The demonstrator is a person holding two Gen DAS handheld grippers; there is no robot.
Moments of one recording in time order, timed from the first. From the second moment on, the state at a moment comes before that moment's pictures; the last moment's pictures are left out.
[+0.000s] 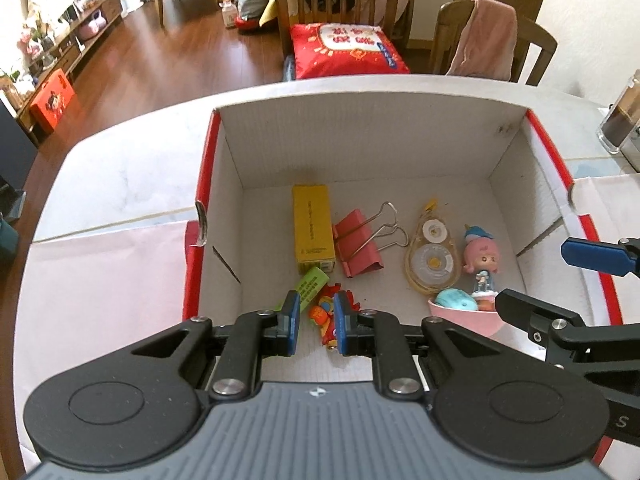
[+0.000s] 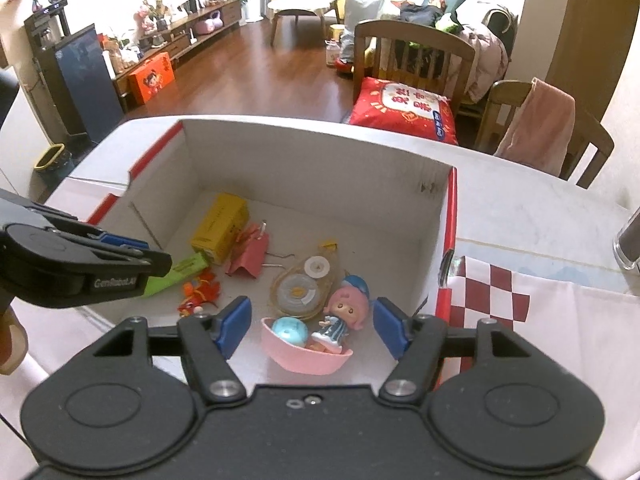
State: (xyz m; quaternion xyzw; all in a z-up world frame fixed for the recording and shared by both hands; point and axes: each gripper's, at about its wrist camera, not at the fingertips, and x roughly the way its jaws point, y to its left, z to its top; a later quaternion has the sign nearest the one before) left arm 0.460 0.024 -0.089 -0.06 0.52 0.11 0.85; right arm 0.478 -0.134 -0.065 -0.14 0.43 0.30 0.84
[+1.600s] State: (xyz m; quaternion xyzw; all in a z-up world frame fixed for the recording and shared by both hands) left arm 0.290 -0.034 0.001 -0.08 0.38 0.07 0.92; right arm 0.357 -0.206 0.005 -0.14 0.36 0.39 0.84
